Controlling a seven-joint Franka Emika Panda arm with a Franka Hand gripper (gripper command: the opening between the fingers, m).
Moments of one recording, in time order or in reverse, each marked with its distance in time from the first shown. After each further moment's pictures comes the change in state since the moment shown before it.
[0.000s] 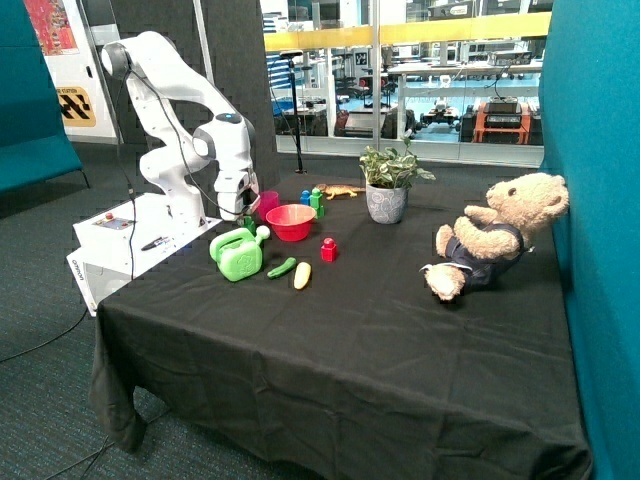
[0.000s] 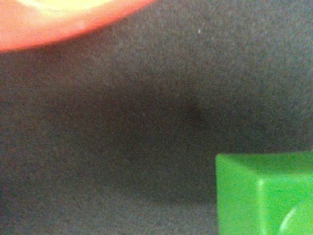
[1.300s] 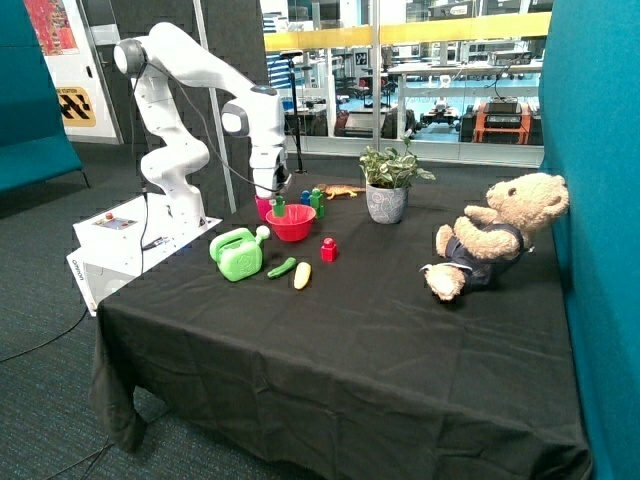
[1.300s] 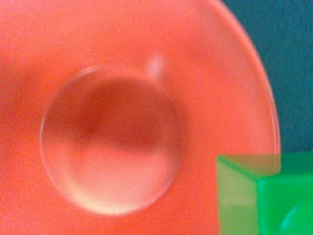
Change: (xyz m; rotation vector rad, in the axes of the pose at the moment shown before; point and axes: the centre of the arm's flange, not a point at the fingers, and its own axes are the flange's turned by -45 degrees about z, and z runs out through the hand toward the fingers) arm 0.105 -0.003 -0.060 -0.004 0.005 -0.080
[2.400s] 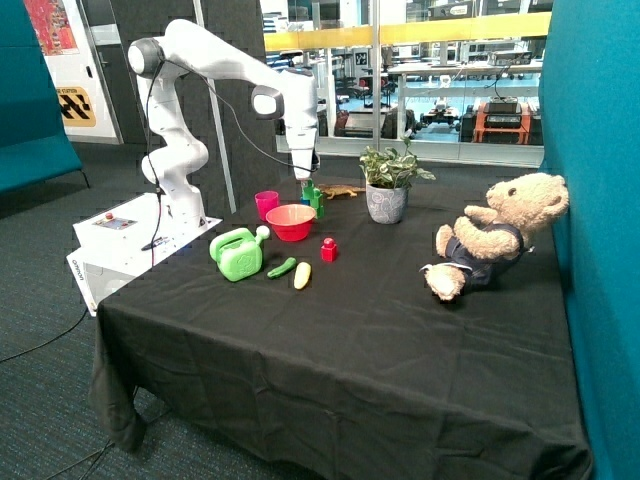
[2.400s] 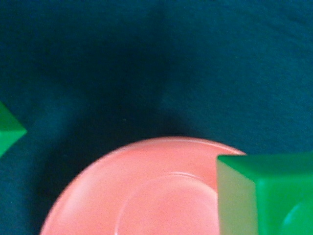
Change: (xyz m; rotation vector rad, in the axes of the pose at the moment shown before) arm 0.074 -0.044 -0.034 0.012 -0.011 -0.124
